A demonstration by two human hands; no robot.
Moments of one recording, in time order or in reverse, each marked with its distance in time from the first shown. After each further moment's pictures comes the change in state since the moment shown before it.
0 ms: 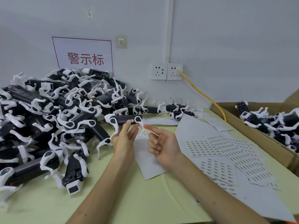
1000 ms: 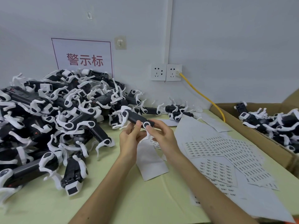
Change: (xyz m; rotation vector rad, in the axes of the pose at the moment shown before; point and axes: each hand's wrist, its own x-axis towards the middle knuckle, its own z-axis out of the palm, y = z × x) left_hand -0.017 -0.001 0.007 0.358 -0.290 0.083; right_hand 0.001 -0.006 0.000 -0.612 0.197 -0.405
